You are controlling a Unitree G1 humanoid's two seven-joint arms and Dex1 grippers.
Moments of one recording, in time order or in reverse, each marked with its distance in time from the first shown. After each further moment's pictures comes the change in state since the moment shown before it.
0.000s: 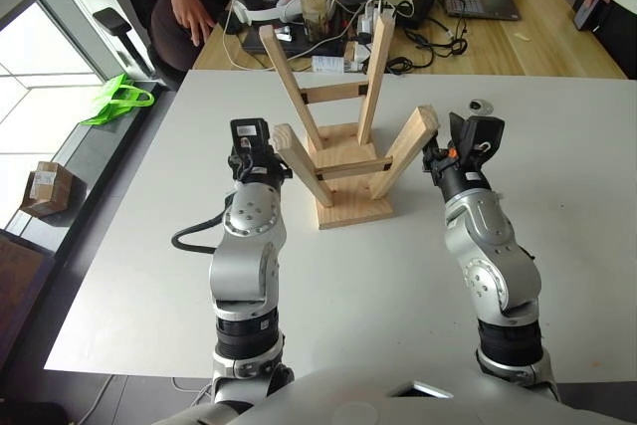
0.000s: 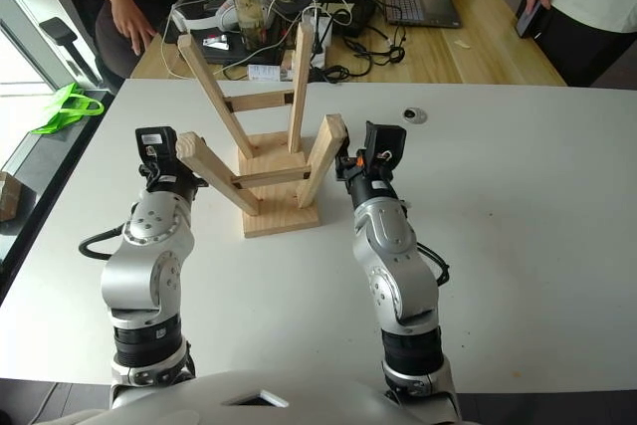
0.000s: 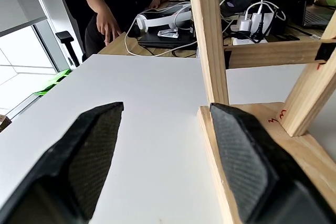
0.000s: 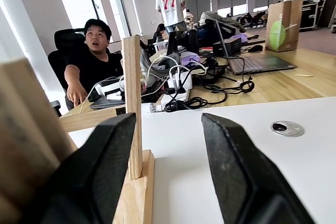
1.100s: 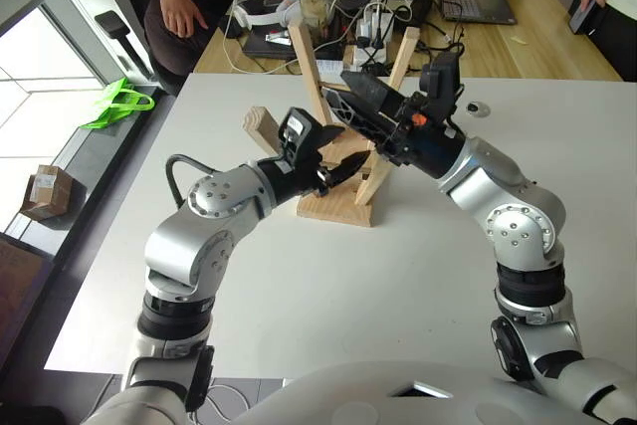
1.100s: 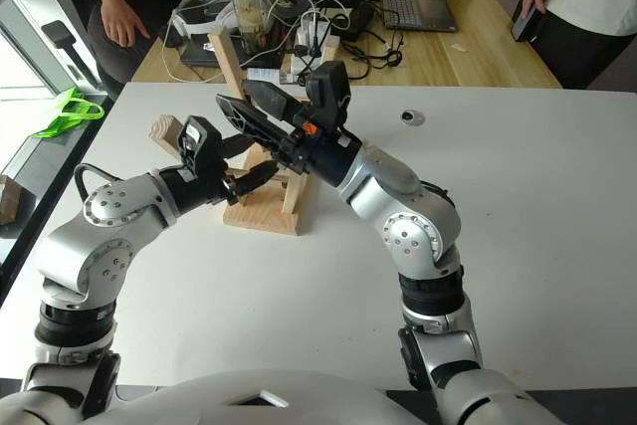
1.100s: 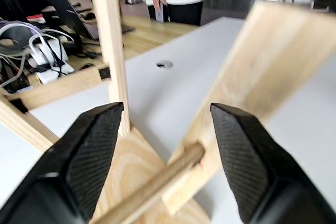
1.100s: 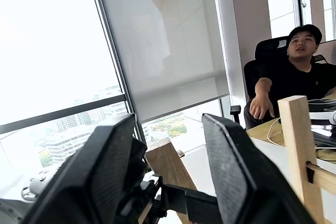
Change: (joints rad) left arm -0.136 0.449 -0.046 0.009 -0.562 -0.085 -0.598; right arm -0.324 -0.146 -0.038 0.081 0.556 0.184 0.568
